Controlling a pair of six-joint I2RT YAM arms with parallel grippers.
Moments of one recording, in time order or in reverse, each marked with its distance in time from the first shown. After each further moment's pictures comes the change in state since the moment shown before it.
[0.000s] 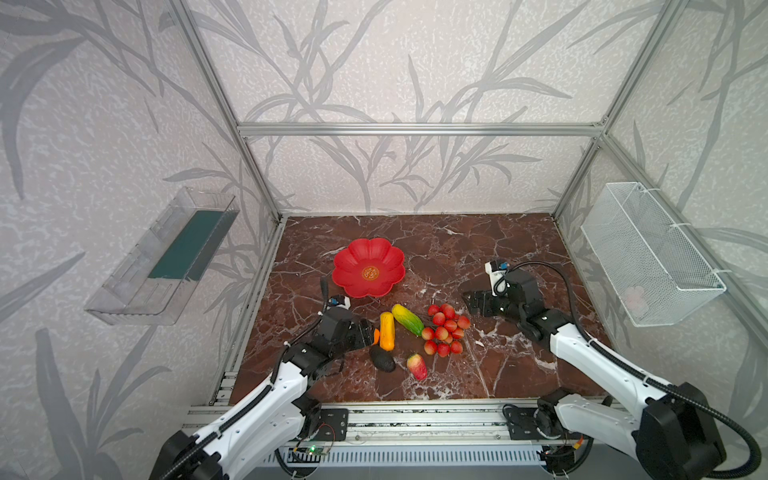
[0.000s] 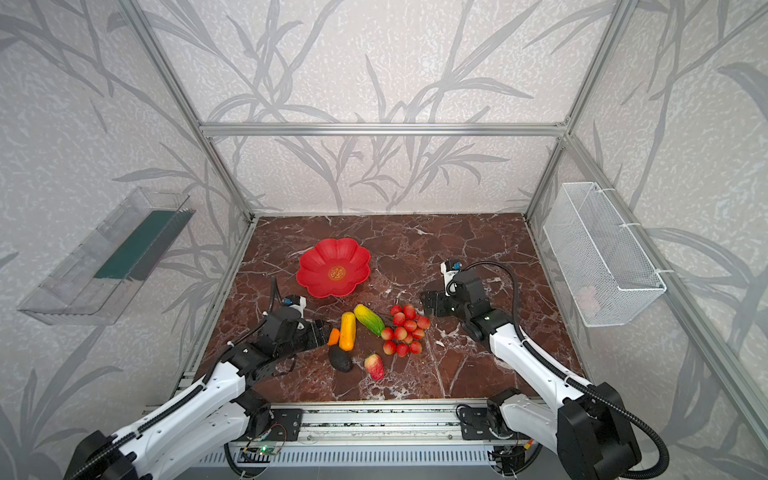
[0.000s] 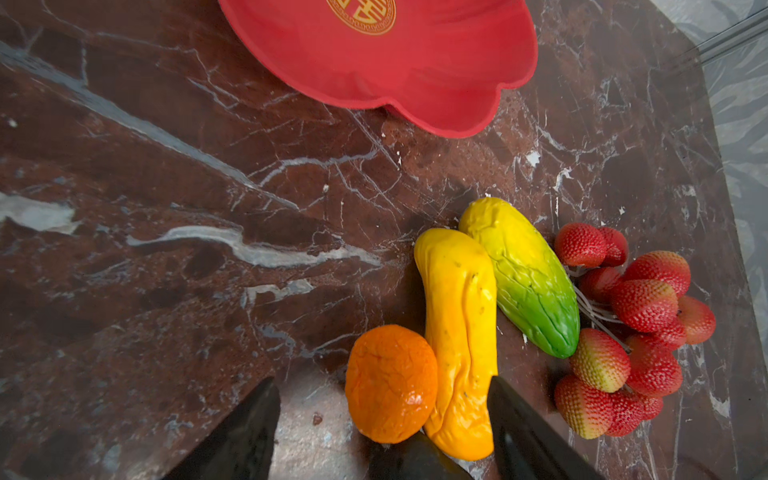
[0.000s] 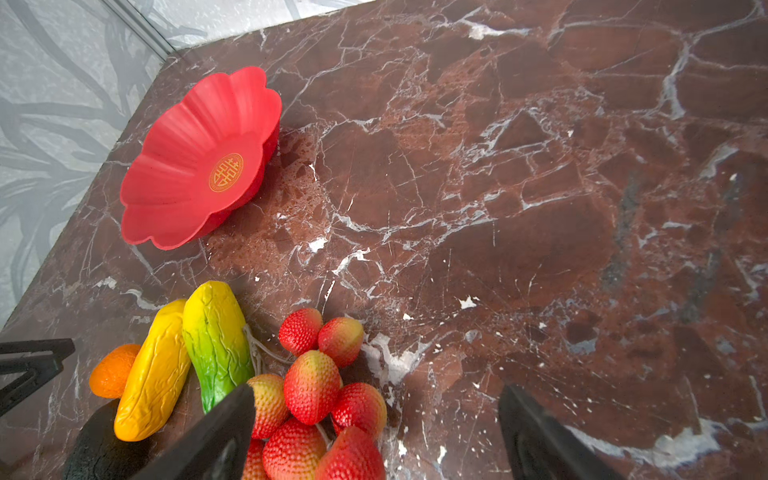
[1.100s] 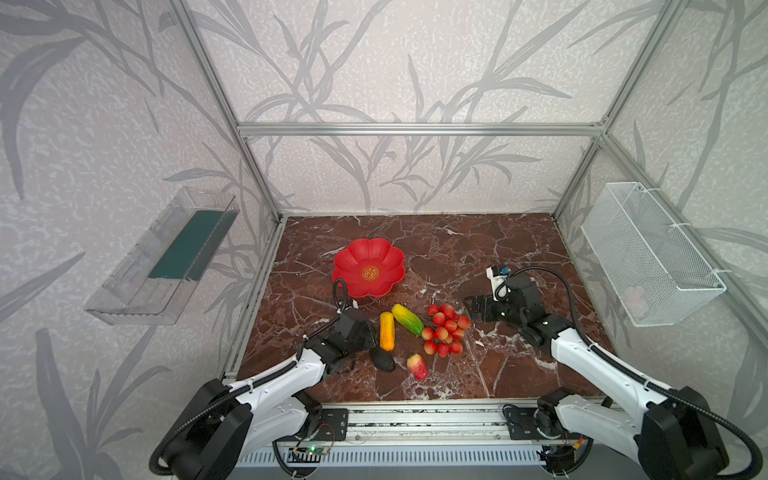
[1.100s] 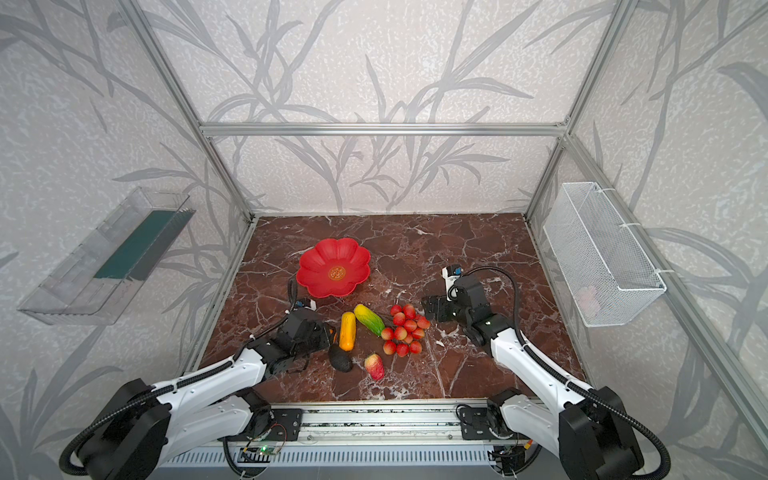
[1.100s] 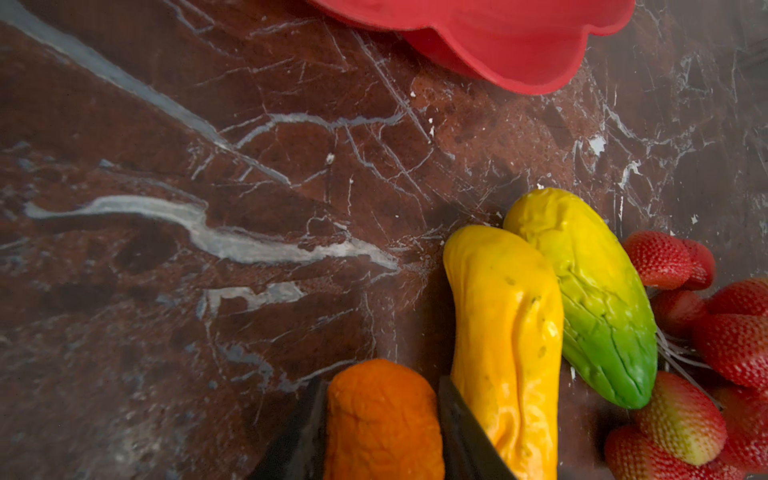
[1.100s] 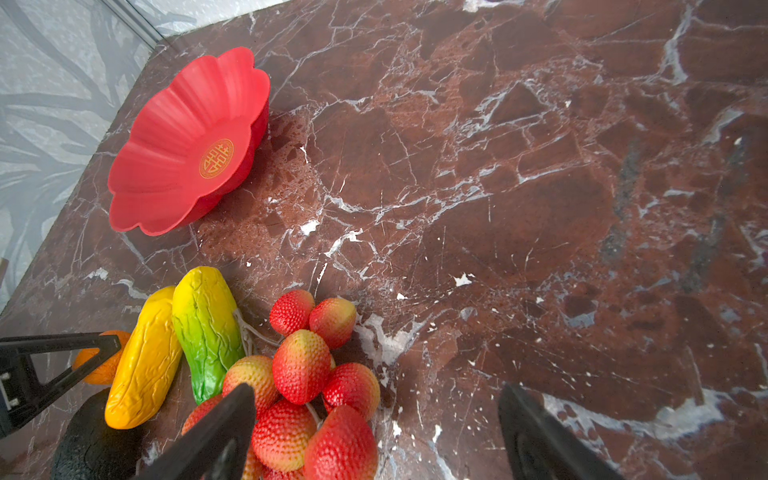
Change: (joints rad) left arm -0.070 0.207 -0.023 0.166 -0.081 -0.103; right arm 0.002 -0.026 -0.043 0.002 0.000 0.009
